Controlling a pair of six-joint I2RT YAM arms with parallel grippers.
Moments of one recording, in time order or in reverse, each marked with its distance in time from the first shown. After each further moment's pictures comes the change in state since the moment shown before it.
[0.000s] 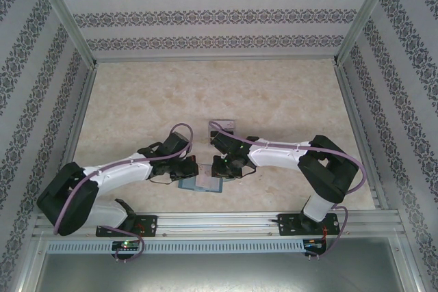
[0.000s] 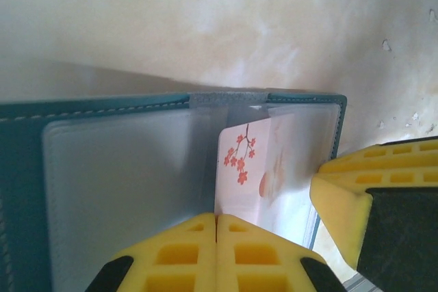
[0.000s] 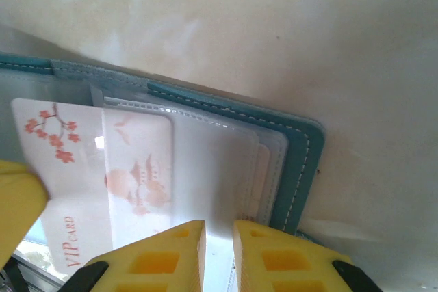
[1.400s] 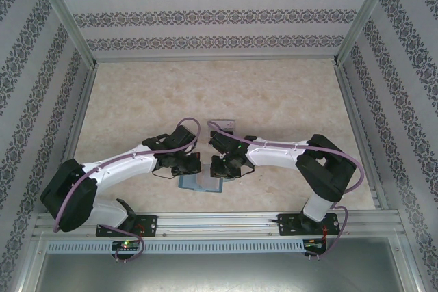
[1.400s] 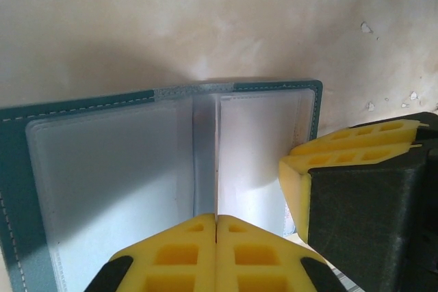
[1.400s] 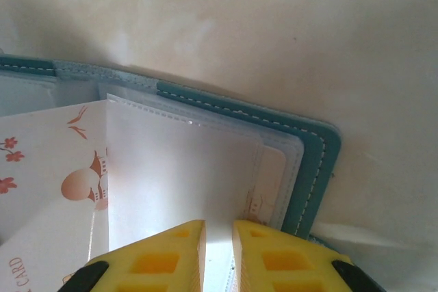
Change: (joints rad) left arm -0.045 0.050 0.178 -0.216 -0.040 0.078; right arm 0.006 0.018 0.023 -0.014 0.000 0.000
